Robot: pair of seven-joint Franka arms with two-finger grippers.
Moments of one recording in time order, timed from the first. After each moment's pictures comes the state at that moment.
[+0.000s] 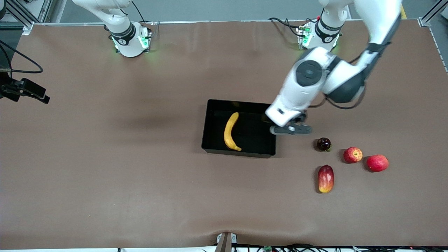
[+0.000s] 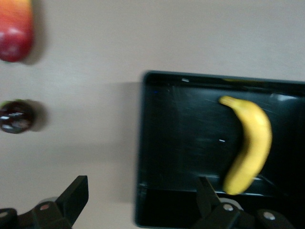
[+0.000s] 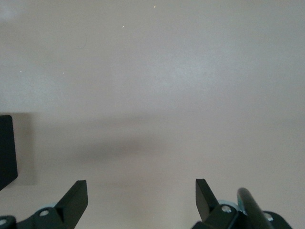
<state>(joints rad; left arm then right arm) 0.15 0.43 -0.83 -1.76 0.36 2.05 -0.75 -0.06 0.02 0.00 -1.54 0.01 1.57 0.03</state>
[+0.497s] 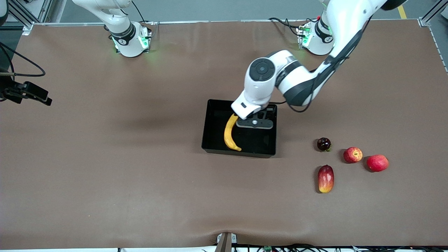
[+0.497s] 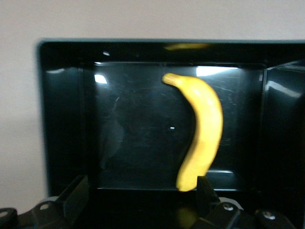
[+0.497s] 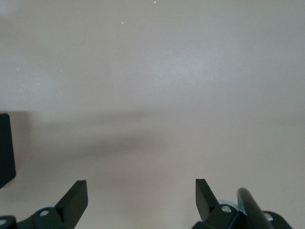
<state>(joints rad) -0.03 0.61 -0.82 -1.69 0.50 2.10 -0.92 -0.06 0.05 0.00 -1.54 0.01 1.57 0.03</state>
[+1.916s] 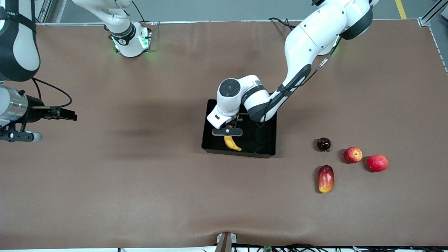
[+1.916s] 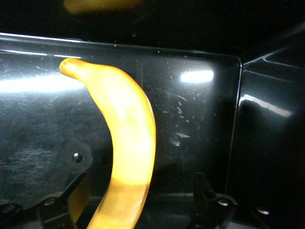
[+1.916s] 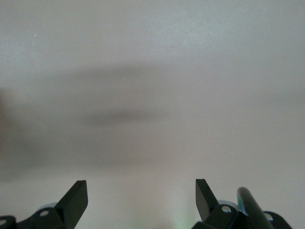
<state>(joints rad) -0.37 0.87 -0.54 -1.52 0.56 2.33 -1.10 -0.05 0.21 0.01 -1.56 0.02 1.55 0.02</state>
